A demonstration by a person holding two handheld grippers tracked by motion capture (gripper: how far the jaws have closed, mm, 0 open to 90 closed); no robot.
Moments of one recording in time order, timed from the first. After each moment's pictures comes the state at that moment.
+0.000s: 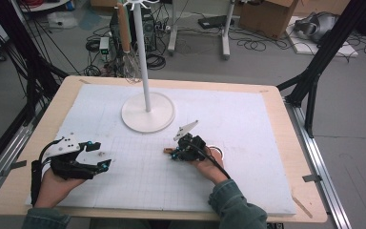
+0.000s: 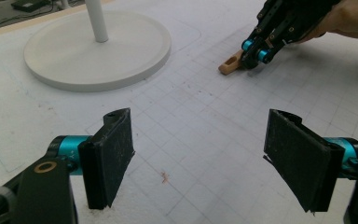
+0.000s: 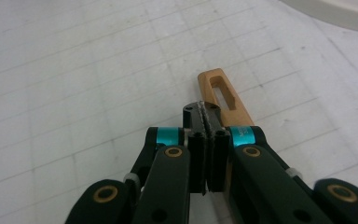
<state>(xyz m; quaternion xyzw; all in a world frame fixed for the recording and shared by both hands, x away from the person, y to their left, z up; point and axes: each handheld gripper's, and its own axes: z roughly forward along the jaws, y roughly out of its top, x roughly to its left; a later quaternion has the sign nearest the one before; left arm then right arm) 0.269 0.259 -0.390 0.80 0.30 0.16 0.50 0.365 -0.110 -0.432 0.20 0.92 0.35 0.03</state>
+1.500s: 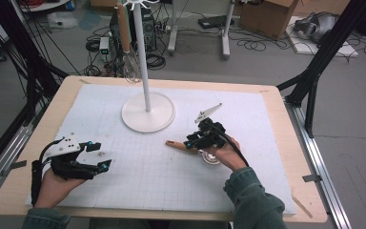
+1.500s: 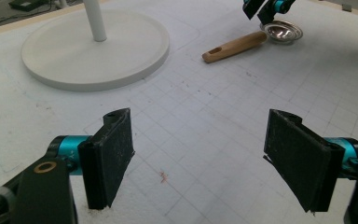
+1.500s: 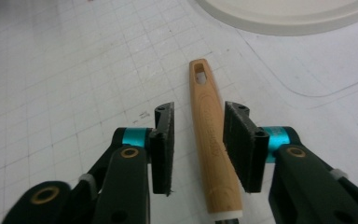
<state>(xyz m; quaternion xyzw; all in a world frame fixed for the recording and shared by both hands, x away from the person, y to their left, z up) 0.270 0.259 -0.391 0.80 0.30 0.15 0.50 0.393 -0.166 -0.394 0.23 0.90 0.37 -0.01</state>
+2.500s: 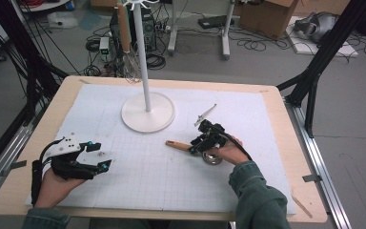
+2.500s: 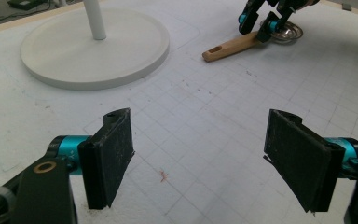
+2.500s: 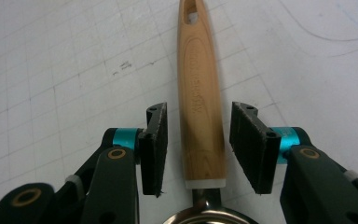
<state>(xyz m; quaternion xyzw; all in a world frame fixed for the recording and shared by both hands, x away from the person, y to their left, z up) 0.270 0.259 -0.391 0.80 0.30 0.15 0.50 0.411 -0.170 -0.421 0.21 0.93 0.31 -0.07</state>
